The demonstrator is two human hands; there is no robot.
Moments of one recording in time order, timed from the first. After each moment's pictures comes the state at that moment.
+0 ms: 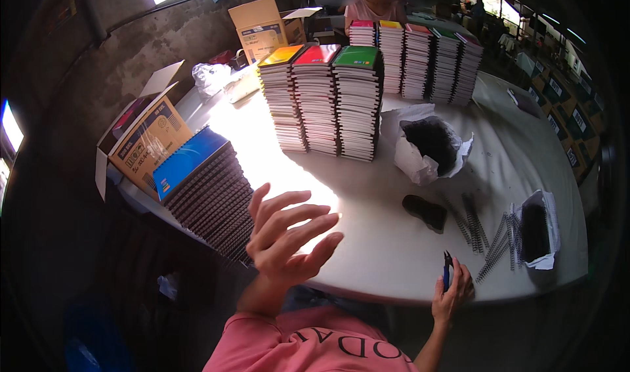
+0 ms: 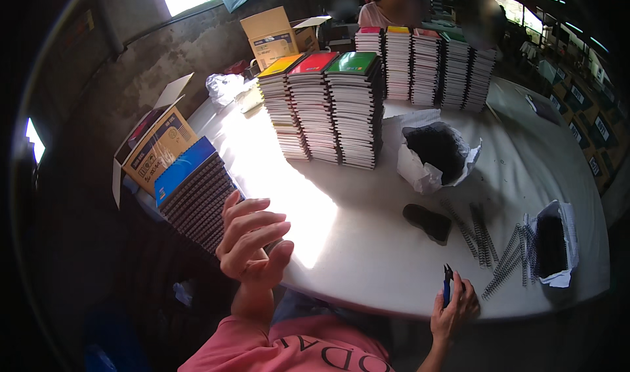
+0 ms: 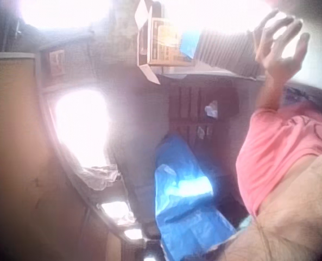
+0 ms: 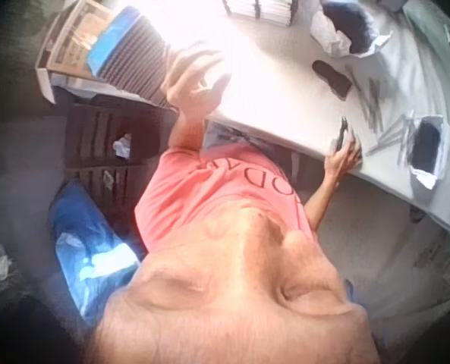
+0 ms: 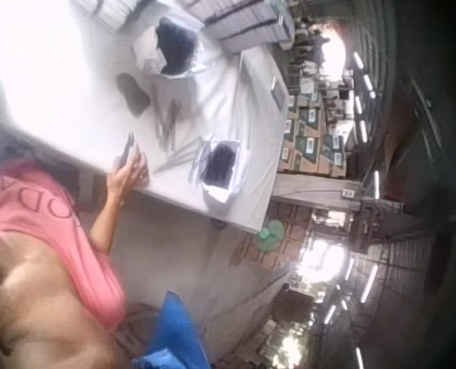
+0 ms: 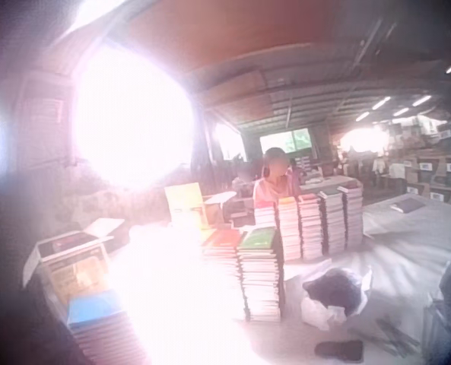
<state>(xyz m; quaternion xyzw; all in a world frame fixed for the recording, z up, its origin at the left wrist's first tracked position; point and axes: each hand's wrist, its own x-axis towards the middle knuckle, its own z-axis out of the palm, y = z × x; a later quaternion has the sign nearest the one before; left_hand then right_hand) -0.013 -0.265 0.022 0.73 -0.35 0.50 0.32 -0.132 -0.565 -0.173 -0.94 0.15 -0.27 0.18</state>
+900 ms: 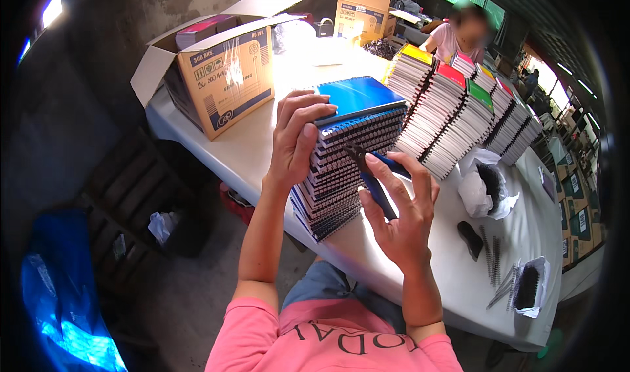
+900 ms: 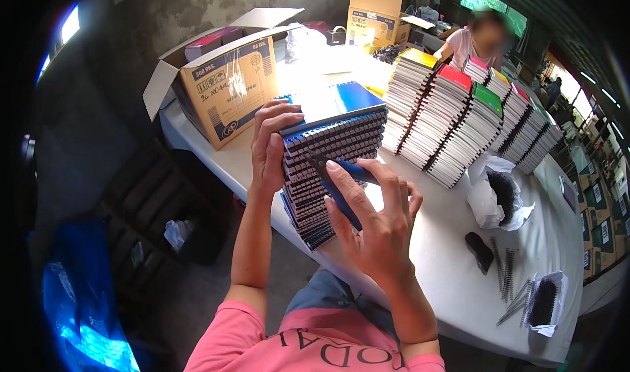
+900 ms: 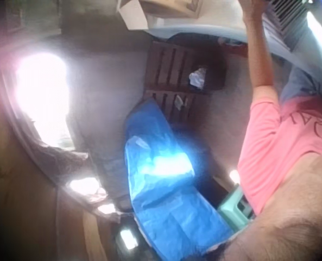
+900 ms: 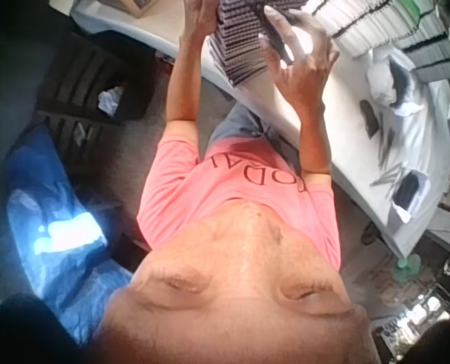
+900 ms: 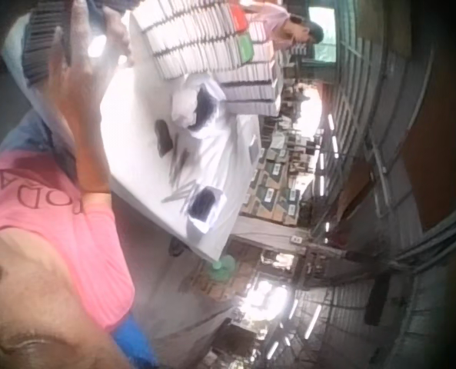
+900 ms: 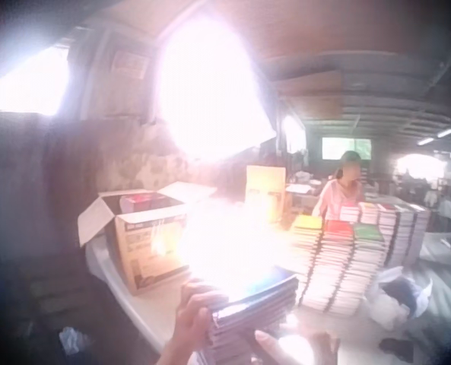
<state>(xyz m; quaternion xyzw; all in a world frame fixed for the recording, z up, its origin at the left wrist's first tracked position) 0.049 -0.038 -0.004 0.68 -0.28 0.54 0.40 -0.010 -0.248 0.016 -0.80 -0.36 -0.39 0.27</state>
